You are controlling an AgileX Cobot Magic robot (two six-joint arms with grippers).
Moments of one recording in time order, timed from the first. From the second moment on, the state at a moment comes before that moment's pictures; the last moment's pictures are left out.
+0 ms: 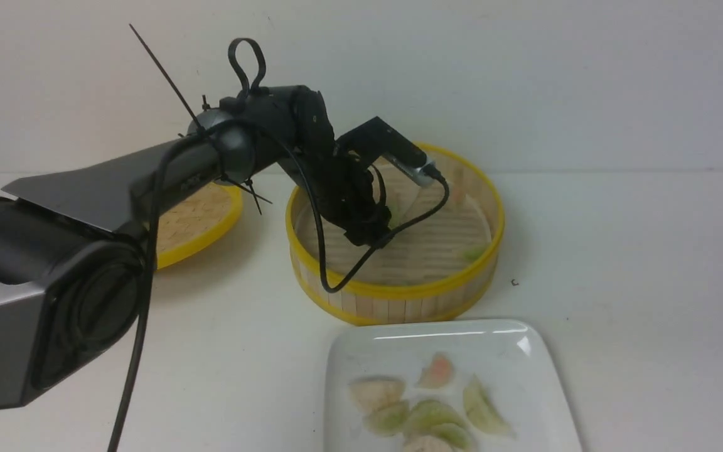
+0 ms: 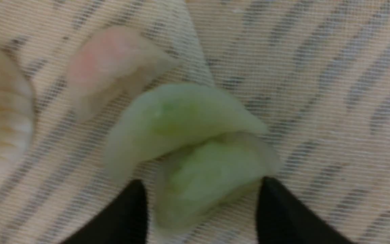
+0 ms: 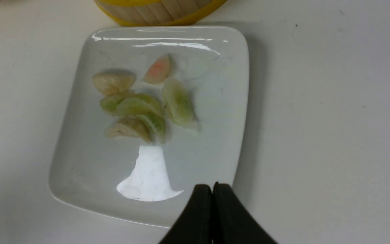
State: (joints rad) right arm 0.06 0.73 -0.74 0.43 1.15 -0.14; left arm -0.40 2.34 -1.97 -0.27 0.81 0.62
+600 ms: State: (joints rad) right arm 0.06 0.73 -0.74 0.43 1.18 -0.14; left arm -0.44 2.11 -2.07 -0.13 1.22 0.42
